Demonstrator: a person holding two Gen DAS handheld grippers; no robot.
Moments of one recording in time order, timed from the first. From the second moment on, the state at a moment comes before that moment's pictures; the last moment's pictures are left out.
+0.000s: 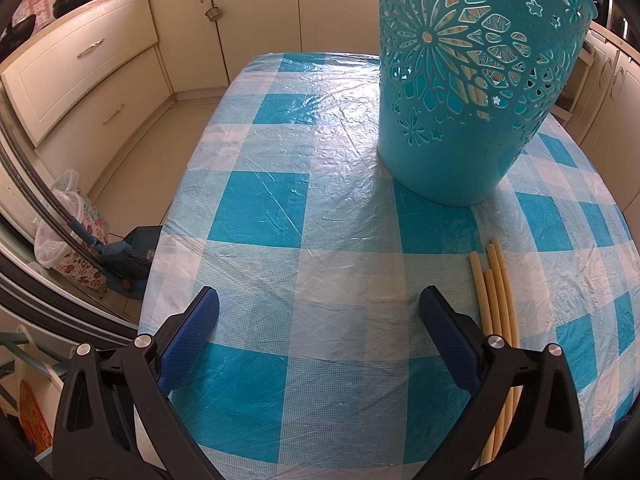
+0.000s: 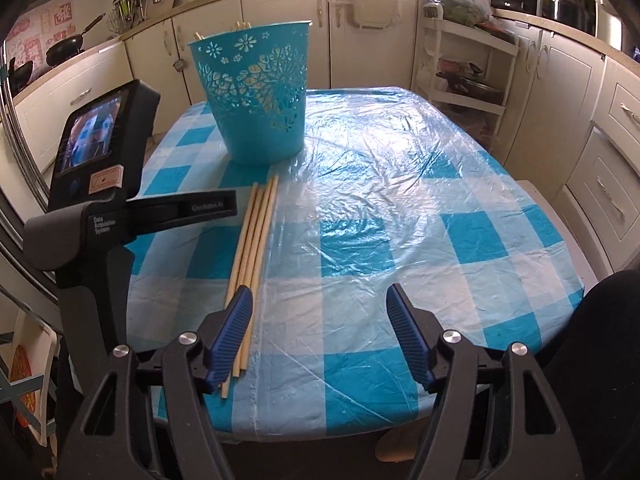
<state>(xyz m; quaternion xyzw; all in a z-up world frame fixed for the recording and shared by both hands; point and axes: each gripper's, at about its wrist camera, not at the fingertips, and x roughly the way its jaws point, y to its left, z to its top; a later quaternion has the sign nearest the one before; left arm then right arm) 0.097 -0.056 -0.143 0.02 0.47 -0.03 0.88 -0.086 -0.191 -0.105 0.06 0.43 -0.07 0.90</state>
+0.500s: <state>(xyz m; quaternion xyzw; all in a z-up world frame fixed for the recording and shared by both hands) 0.097 -0.056 -0.144 0.02 0.47 -0.03 0.88 -0.070 -0.194 -0.115 0.08 0.44 -0.08 0.89</state>
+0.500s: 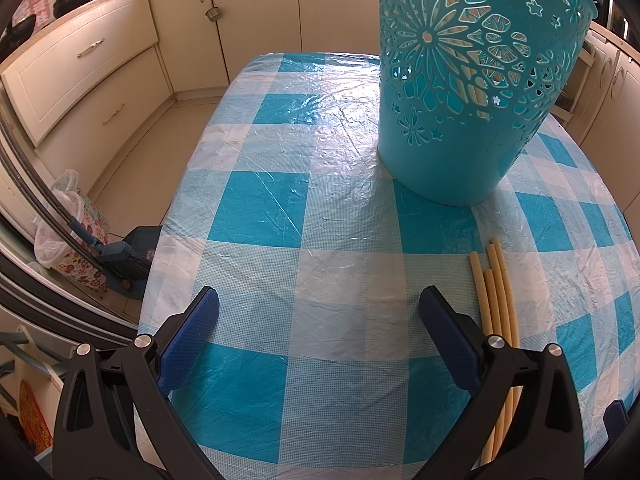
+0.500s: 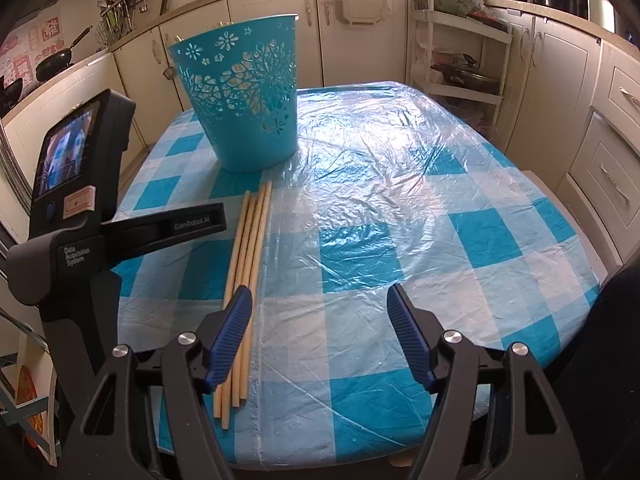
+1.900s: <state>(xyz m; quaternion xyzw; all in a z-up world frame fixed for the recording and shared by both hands) 0.097 -0.057 -0.144 0.02 0.47 -0.03 0.88 -0.089 -0.201 -0.097 0.08 0.44 -0.11 0.89</state>
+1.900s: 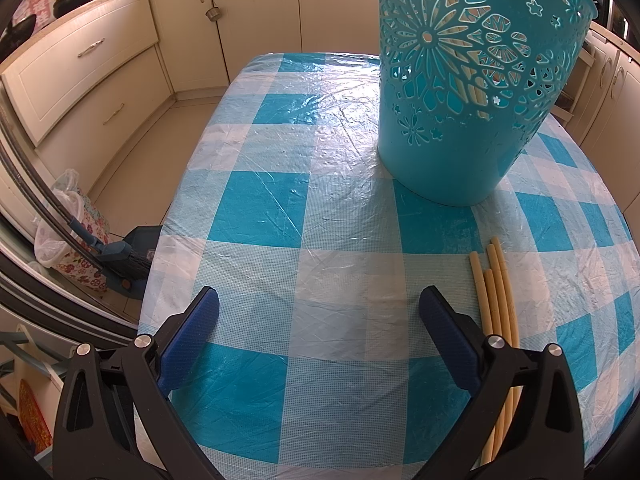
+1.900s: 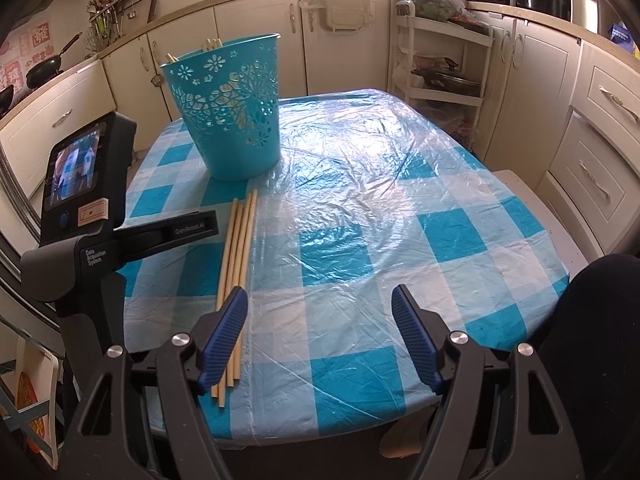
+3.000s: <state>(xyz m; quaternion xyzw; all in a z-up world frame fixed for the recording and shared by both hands) 0.097 -0.057 -0.144 0.02 0.47 -0.03 0.88 -0.097 -0.206 -0.095 0.08 0.45 -0.13 0.88</state>
